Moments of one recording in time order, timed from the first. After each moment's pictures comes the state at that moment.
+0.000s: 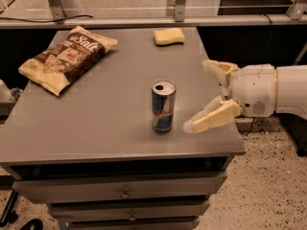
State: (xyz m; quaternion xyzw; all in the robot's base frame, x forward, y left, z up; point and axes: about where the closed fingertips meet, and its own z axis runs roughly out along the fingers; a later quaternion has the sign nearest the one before) arm 0.462 -0.093 0.929 -0.50 0.65 0.28 0.50
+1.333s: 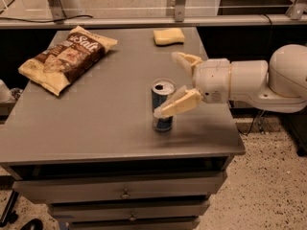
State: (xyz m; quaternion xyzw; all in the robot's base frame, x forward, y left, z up) arm 0.519 -0.031 0.915 -0.52 0.59 0.31 0.53
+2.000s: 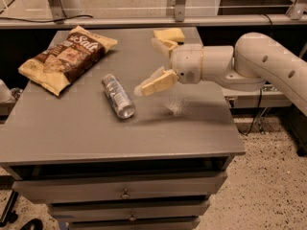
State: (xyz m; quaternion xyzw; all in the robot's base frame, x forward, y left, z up) arm 0.584 0.016 0.921 -0.52 0.55 0.35 0.55
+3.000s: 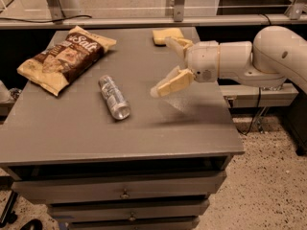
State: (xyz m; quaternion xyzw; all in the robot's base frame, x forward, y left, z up) arm 0.578 -0.021 0.924 -0.53 0.57 0.33 0.54
